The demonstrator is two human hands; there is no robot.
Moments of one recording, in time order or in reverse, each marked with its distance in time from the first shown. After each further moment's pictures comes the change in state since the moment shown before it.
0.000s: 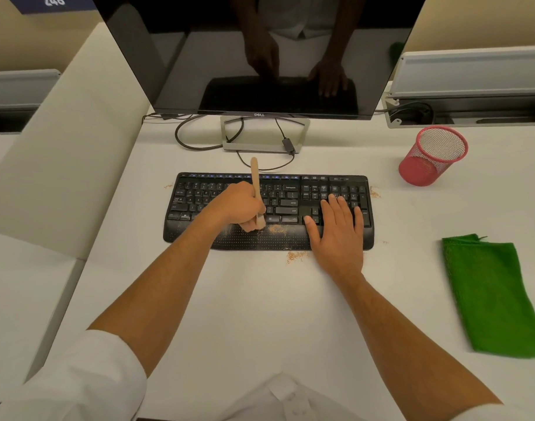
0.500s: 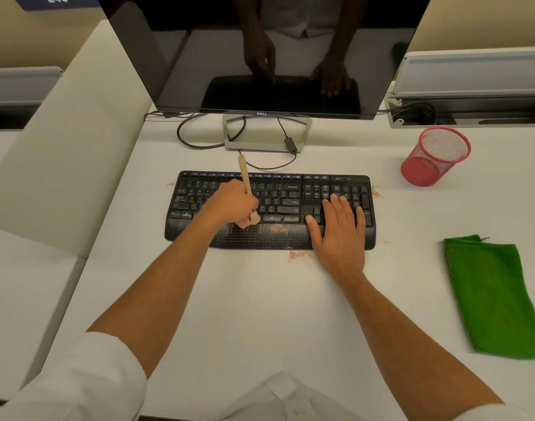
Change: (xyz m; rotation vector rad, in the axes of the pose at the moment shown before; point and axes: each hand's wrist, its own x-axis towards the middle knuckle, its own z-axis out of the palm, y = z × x) left_hand -0.003 -0.009 -0.002 -0.077 0.122 -0.029; right_hand 0.000 -0.001 0.000 0.005 0.014 -0.003
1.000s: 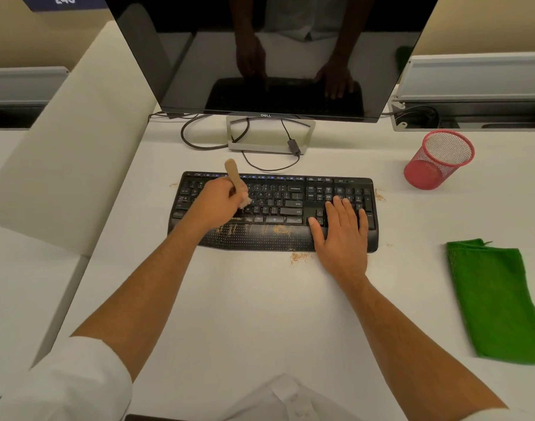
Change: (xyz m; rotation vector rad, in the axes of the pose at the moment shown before) left_hand -0.009 -0.025 -0.021 0.096 0.163 0.275; right_hand 0.000 -0.001 -0.002 -0.003 -0.015 0.004
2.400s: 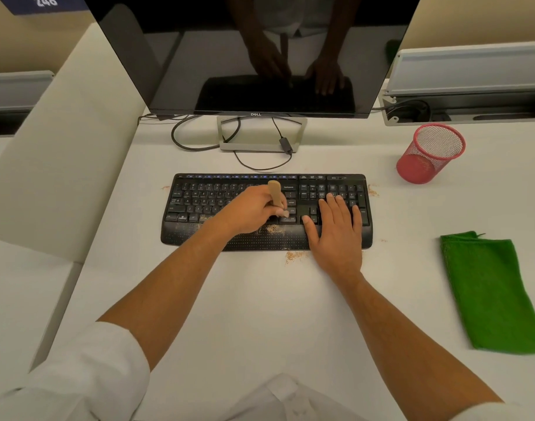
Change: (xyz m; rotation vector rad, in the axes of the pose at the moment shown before) left_hand 0.013 0.042 0.043 0.101 -0.294 0.247; right_hand 0.001 0.000 0.002 -0.015 0.009 -0.003
